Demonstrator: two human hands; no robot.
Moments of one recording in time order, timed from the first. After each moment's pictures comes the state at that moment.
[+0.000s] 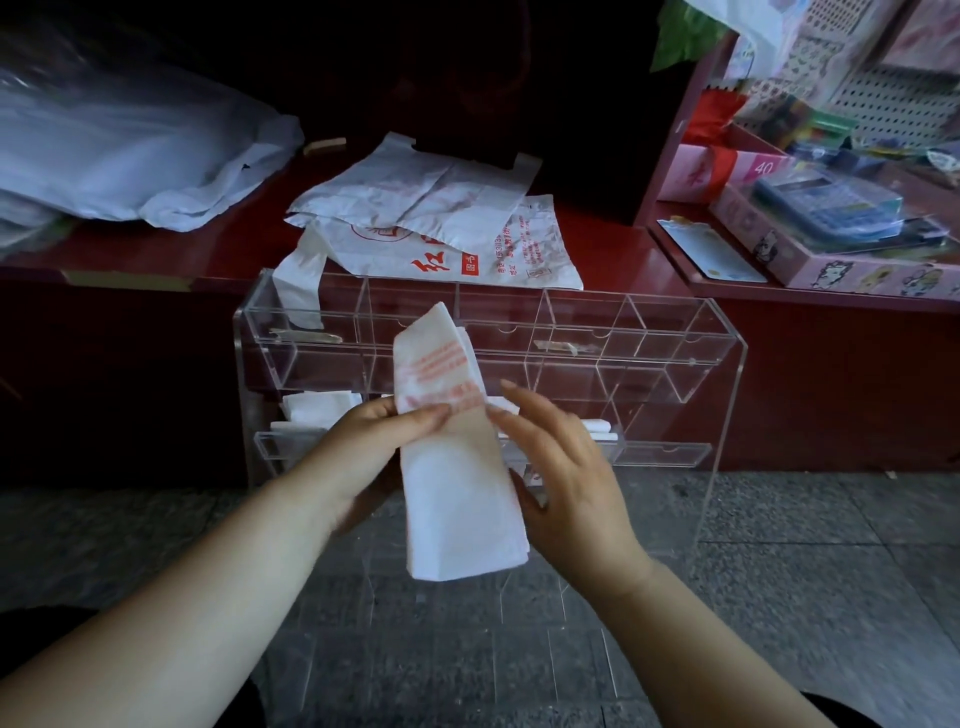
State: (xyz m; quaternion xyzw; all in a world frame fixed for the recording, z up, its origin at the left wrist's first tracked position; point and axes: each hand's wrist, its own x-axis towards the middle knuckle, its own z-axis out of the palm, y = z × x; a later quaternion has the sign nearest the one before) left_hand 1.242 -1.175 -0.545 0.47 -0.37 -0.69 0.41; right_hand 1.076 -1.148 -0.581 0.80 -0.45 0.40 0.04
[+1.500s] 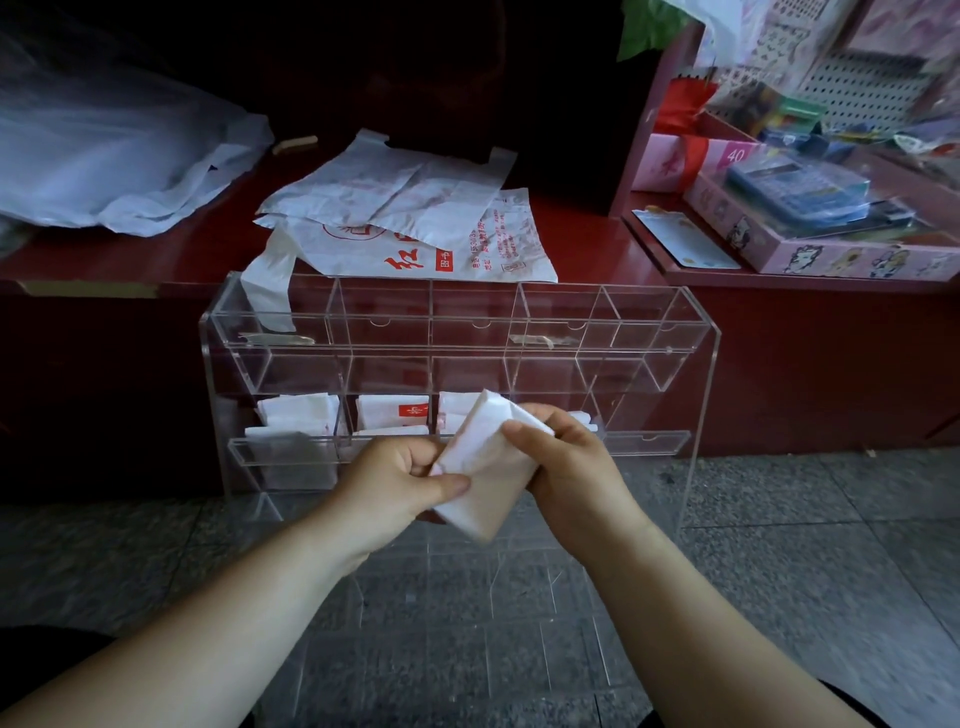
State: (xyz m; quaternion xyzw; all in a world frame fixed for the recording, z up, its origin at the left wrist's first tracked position) left_hand 1.221 -1.161 -0.569 0.49 -0.58 -0.56 0.34; right_hand 1.072 -1.152 -0.563 0.33 -0.46 0.54 -0.62
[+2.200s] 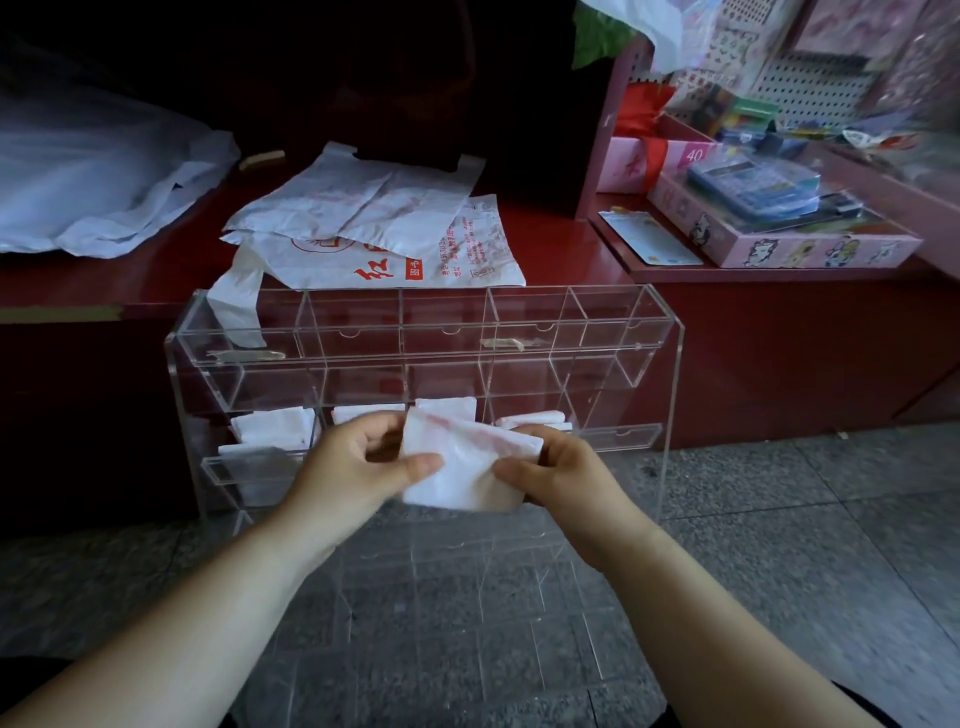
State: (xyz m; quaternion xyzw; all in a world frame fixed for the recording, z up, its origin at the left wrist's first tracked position) left_hand 1.224 -1.162 -0.552 0.50 -0.58 -0.50 0.40; right_hand 1.051 -1.138 -0.560 0.47 -0.56 0.42 -0.55
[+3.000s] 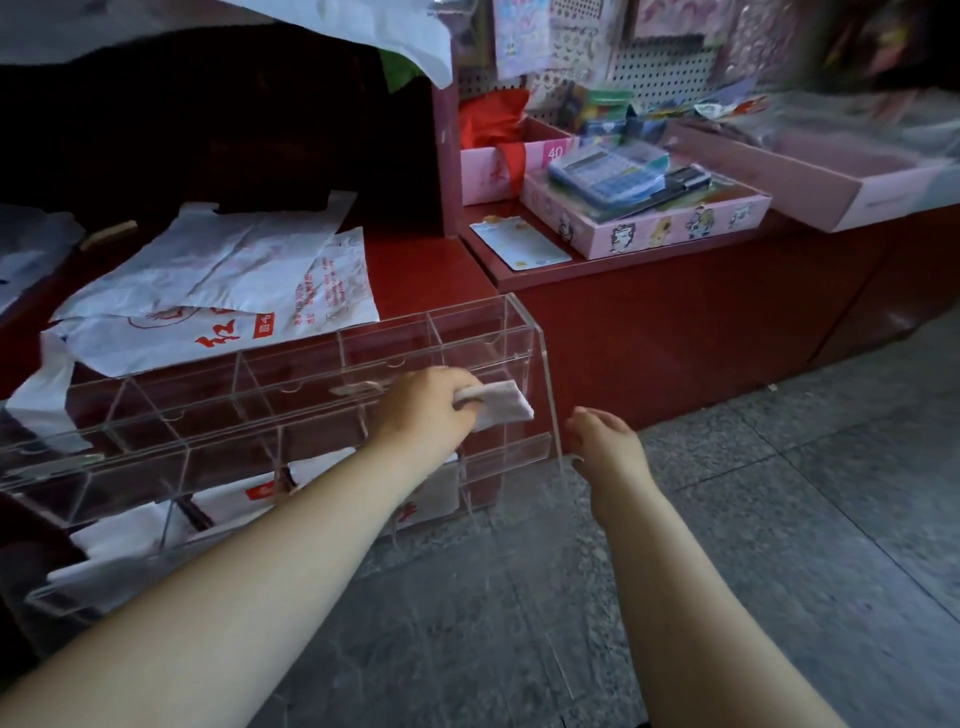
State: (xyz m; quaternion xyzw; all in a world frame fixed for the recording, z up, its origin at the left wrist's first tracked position) left_hand 1.065 -1.219 -0.534 0.48 -0.82 -0.22 0.22; right_hand 0.924 -1.163 -0.583 0.14 -0.68 0.60 -0.40
